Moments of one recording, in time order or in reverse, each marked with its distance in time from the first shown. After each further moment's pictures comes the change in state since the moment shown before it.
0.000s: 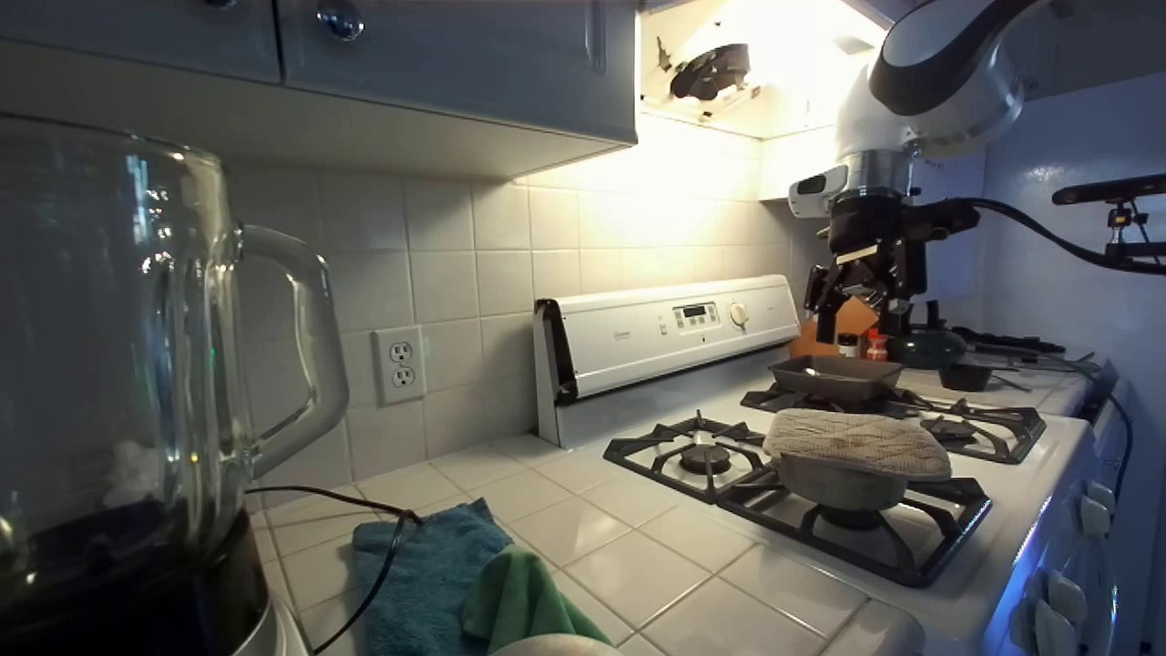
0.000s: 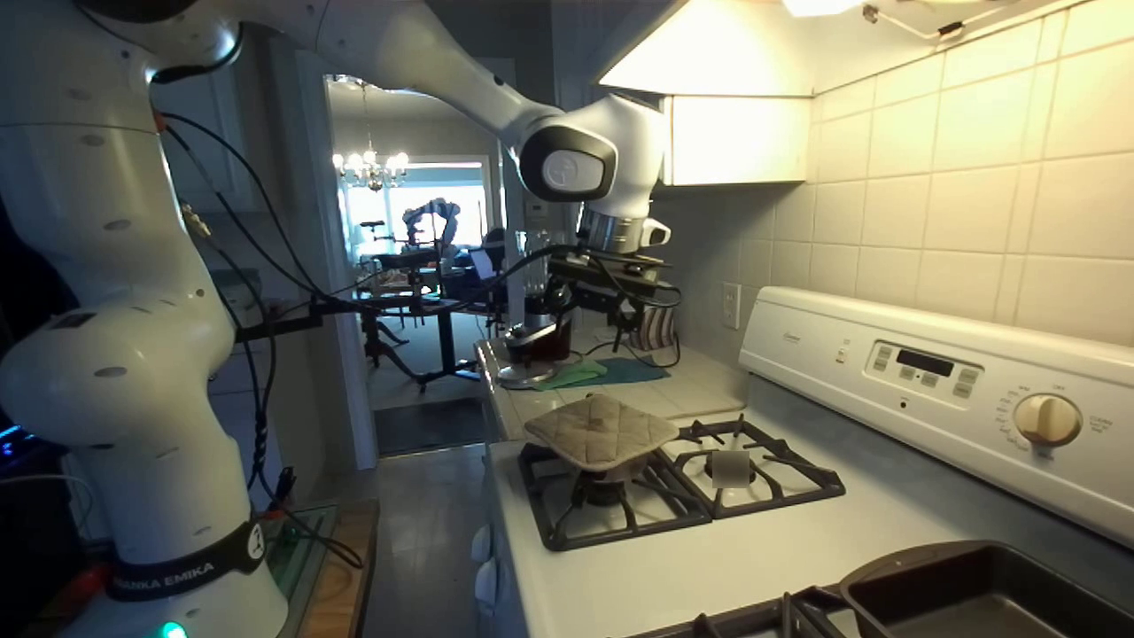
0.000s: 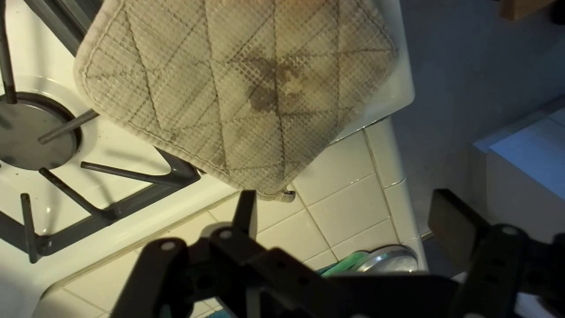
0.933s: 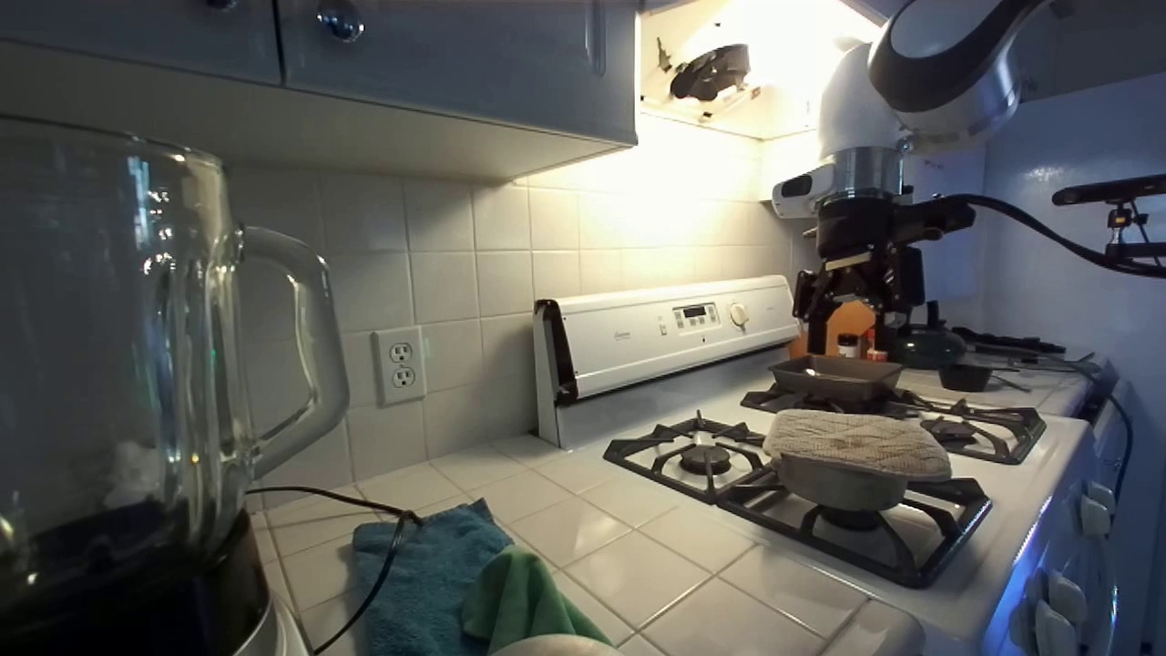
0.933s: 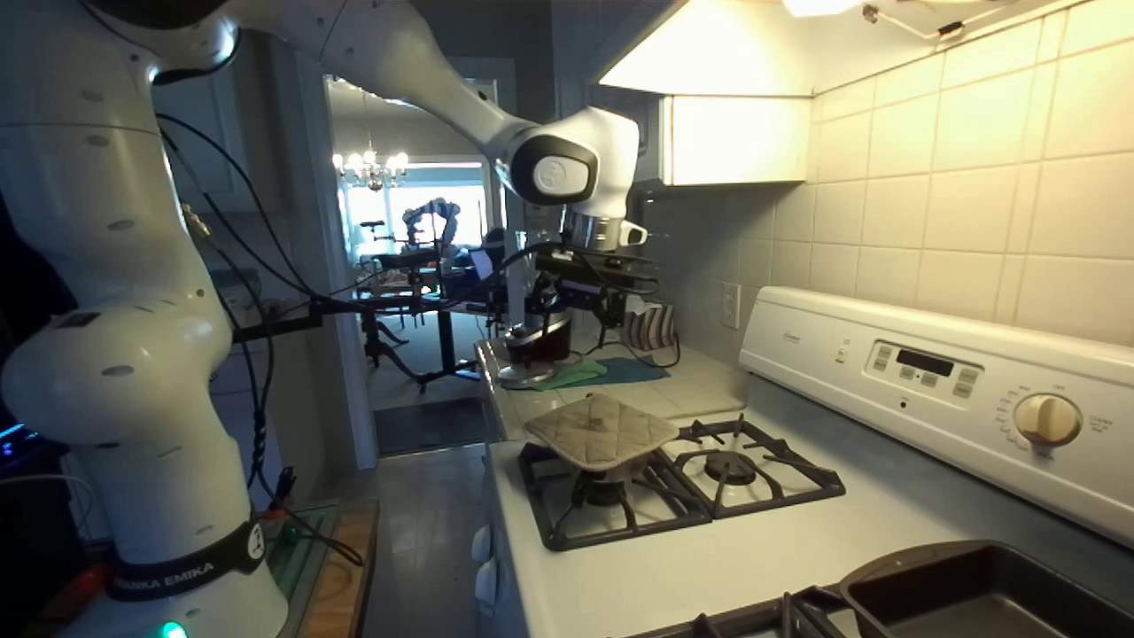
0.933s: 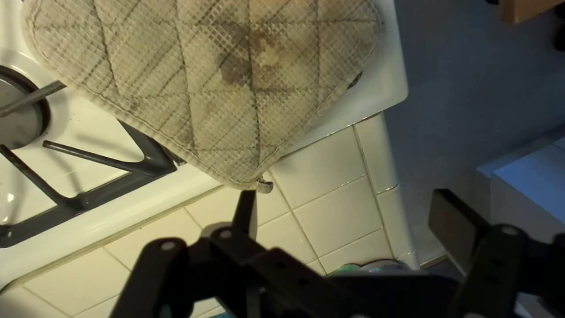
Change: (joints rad) arm 0.035 0.010 0.081 0.000 -0.072 0.036 0.106
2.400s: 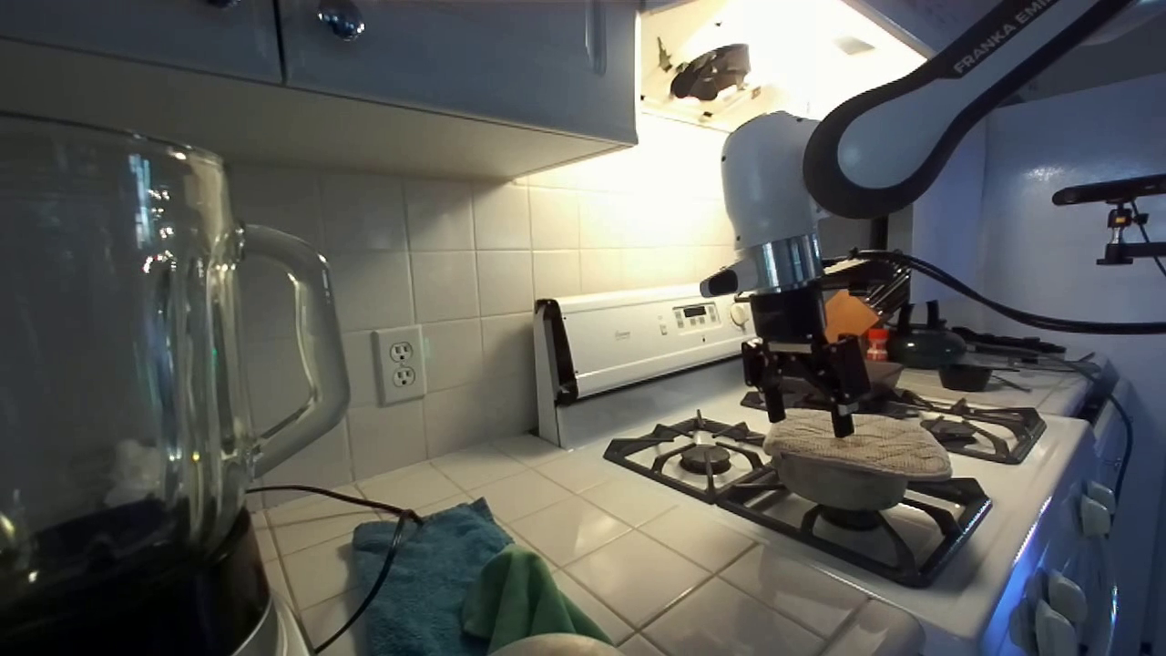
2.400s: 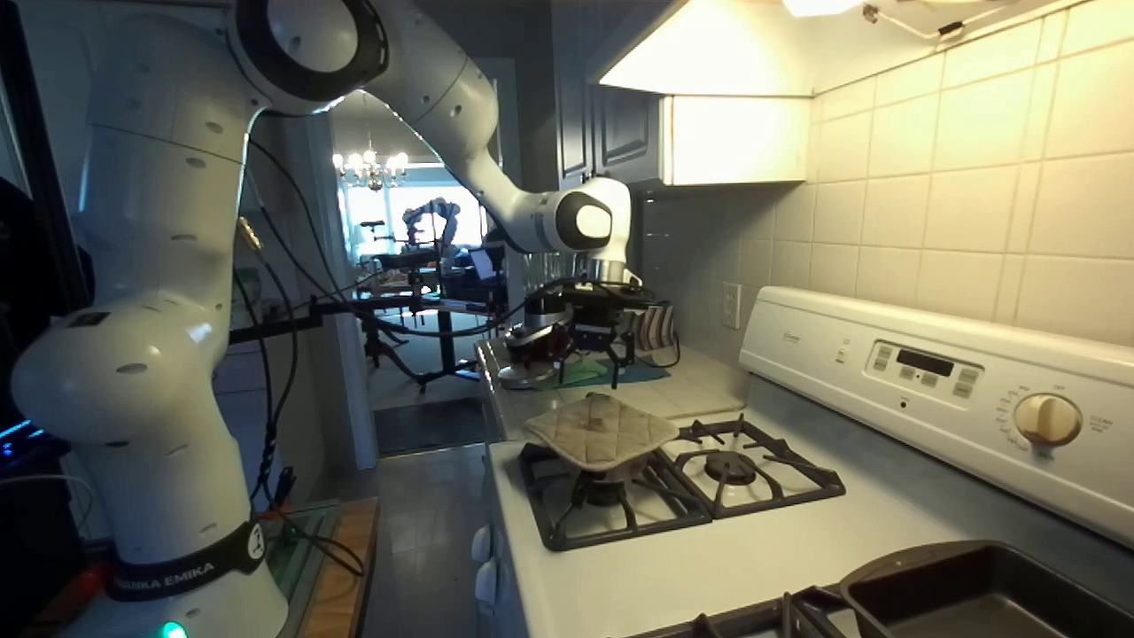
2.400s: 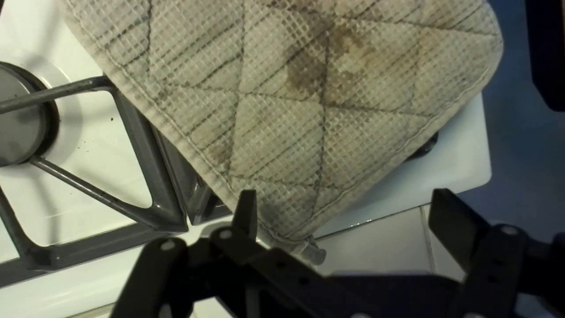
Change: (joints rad) arm 0.059 0.326 0.105 0.221 -0.451 -0.037 0.252
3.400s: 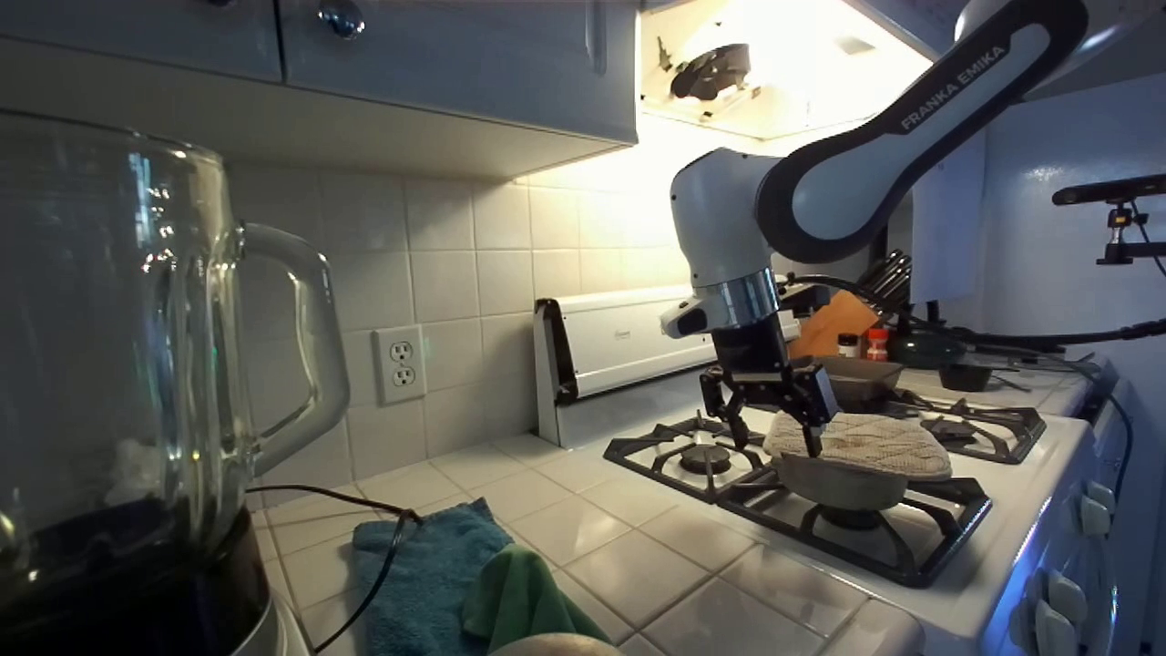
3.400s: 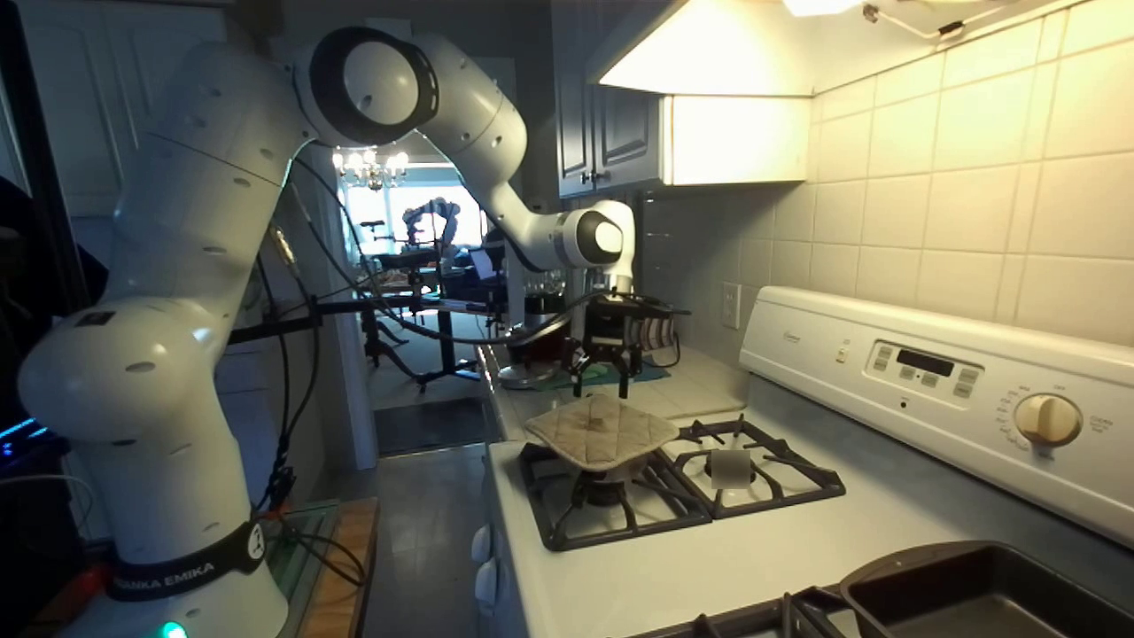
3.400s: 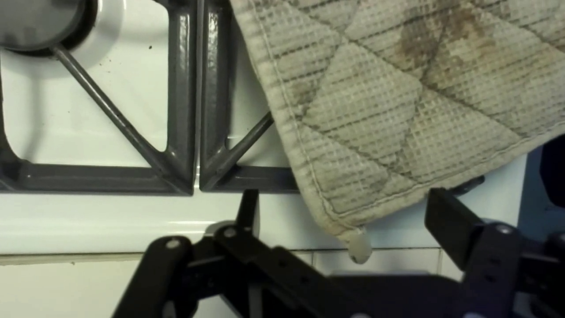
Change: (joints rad) arm 0.038 0.178 0.018 0.179 -0.148 -0.075 -0.212
